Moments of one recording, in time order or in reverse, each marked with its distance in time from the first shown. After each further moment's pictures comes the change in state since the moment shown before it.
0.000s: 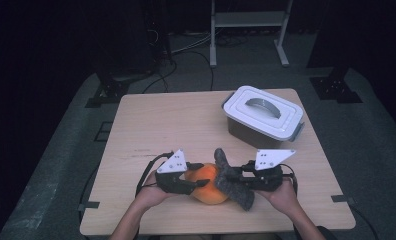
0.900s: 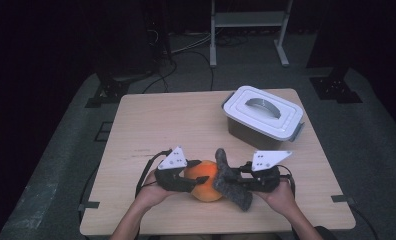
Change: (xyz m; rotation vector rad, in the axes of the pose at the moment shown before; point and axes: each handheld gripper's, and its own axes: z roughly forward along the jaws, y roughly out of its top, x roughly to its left) left arm 0.002 0.004 -0.001 0.017 0.059 -0.083; right arm 0.000 -0.003 0.006 0.015 -0.010 0.010
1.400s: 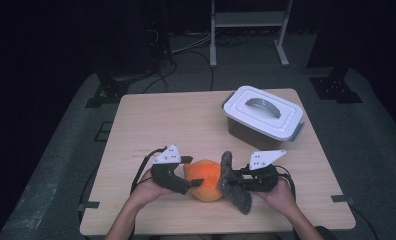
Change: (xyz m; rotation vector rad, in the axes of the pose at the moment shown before) left arm 0.022 -0.017 -0.001 0.009 -0.059 -0.077; right arm -0.014 -0.020 0.010 0.074 0.007 0.072
